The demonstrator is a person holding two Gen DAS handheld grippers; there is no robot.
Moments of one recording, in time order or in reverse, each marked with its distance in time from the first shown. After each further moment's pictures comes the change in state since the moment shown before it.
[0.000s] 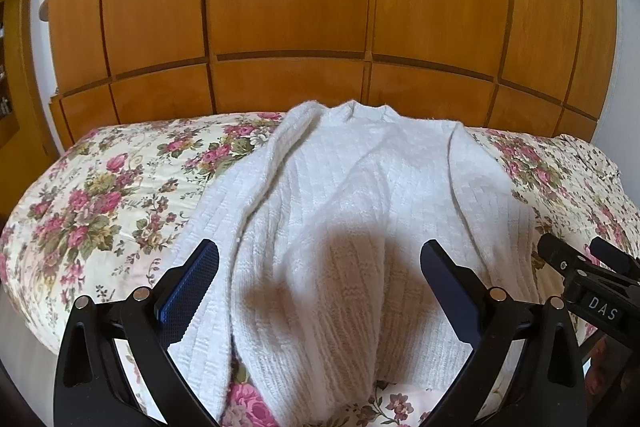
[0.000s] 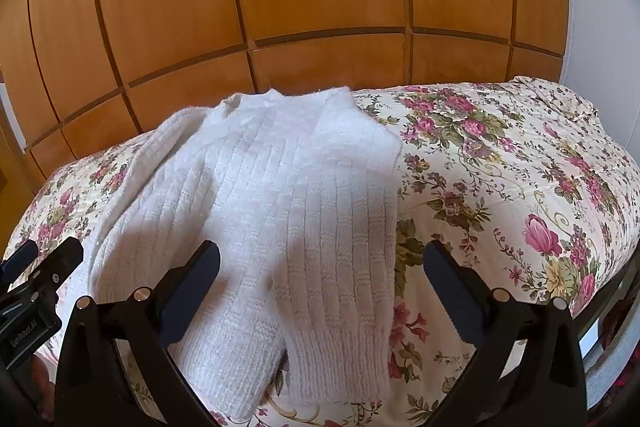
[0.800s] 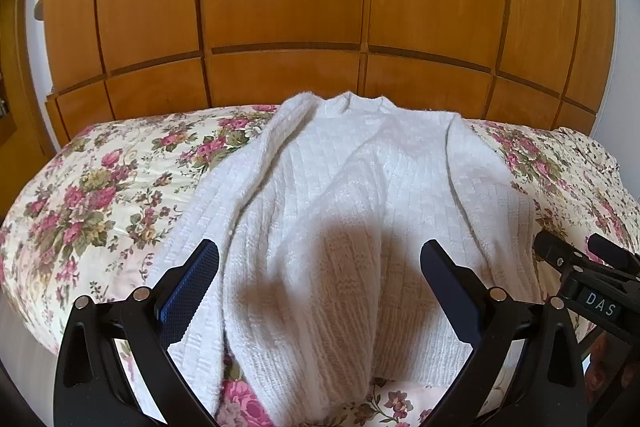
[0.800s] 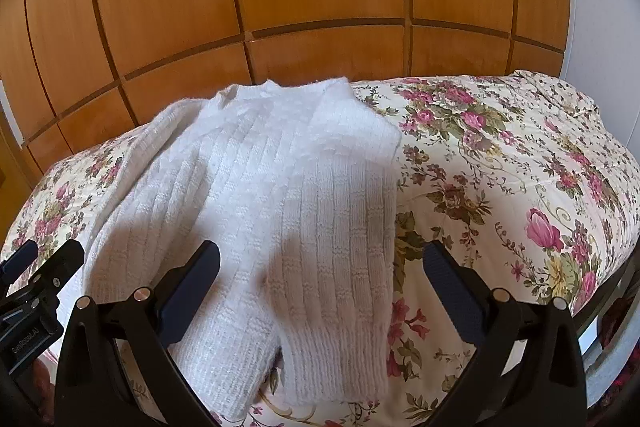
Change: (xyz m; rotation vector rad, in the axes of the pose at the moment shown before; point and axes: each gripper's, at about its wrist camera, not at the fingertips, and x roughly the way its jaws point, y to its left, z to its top) left arm 0.006 -0.003 -0.005 0.009 0.022 -0.006; right arm 0.007 -0.004 -0.002 0.002 0.030 -0.006
